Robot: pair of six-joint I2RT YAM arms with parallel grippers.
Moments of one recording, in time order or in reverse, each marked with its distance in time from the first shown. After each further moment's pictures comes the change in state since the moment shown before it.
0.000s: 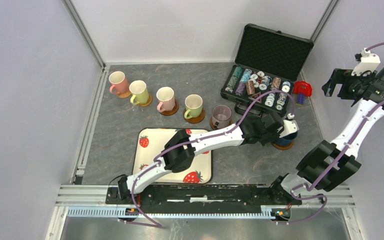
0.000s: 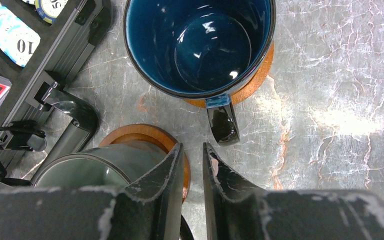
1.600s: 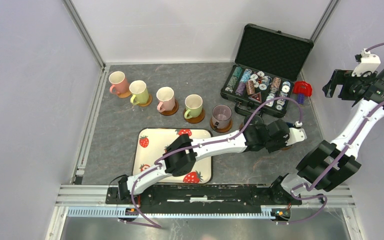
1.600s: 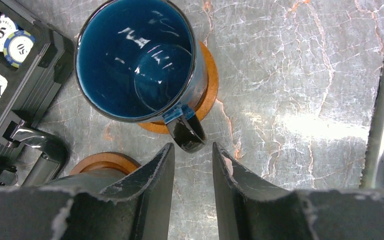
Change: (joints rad) left arm -0.056 0.003 0.000 0.069 0.036 -0.002; right arm -0.006 0.000 0.005 -0.021 0.001 -0.022
